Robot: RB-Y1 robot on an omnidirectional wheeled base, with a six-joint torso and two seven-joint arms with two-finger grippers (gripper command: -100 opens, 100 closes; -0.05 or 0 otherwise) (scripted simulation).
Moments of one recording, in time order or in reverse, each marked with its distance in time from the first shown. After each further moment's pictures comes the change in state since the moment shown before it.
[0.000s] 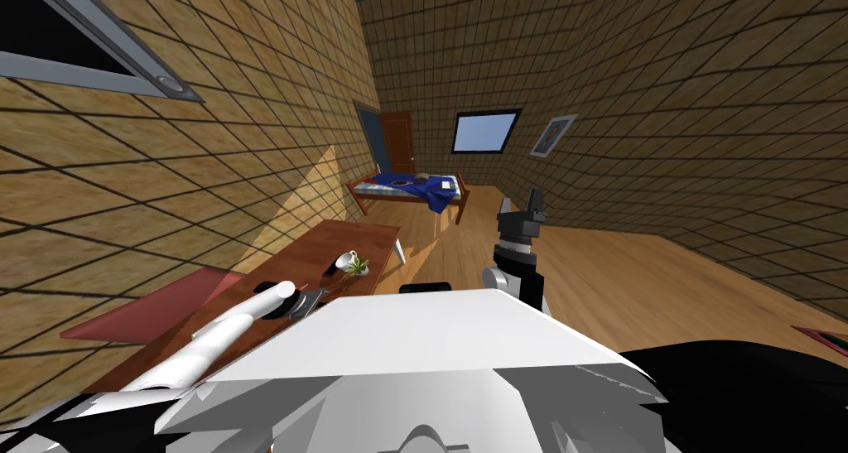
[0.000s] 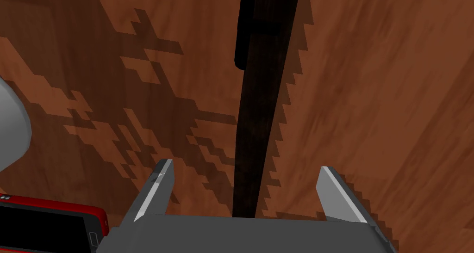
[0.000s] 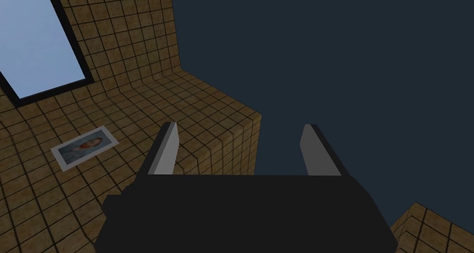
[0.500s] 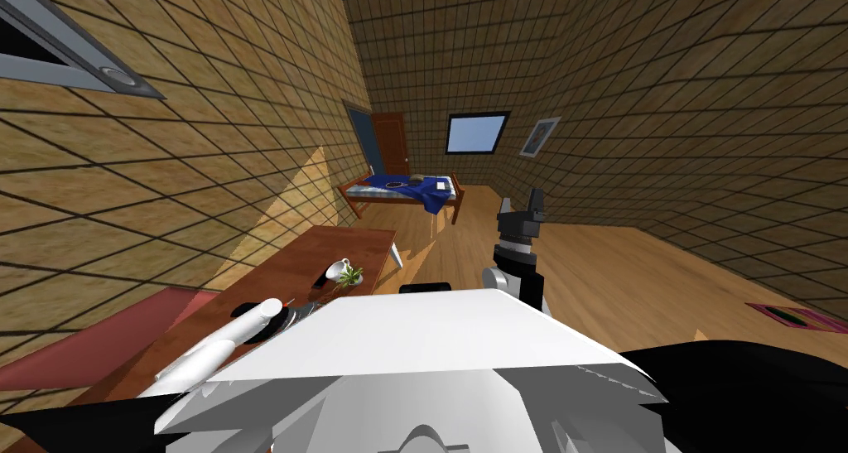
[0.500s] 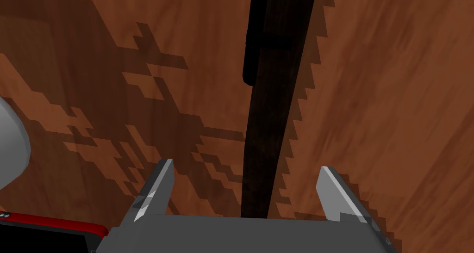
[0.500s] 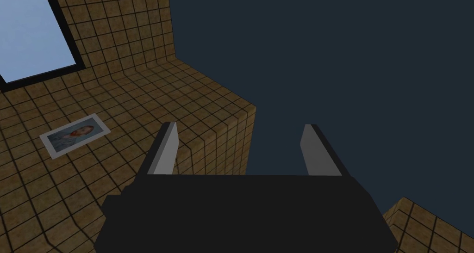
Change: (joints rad) left arm 0.133 -0.066 0.151 -0.011 -0.023 -0.017 -0.088; right arm 0.000 0.000 0.000 0.000 0.000 0.000 0.000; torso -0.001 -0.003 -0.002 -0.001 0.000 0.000
